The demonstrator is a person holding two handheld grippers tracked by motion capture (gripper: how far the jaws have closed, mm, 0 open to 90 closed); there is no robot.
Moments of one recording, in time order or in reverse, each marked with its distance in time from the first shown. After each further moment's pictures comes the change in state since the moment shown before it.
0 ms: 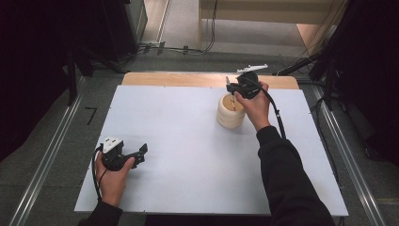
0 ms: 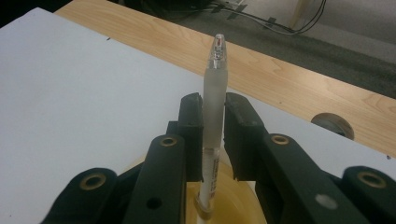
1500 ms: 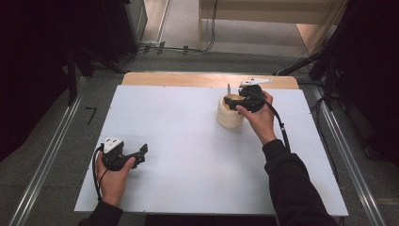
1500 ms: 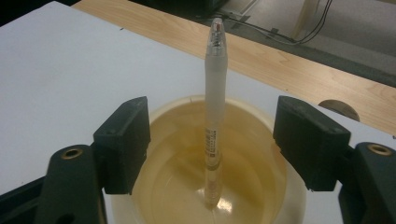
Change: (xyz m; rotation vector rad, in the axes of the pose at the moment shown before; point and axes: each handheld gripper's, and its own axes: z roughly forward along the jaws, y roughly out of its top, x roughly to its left) left arm -0.001 0.000 0.001 0.008 0.004 0.005; right arm 0.009 -0.036 -0.015 -0.055 0.013 -0.027
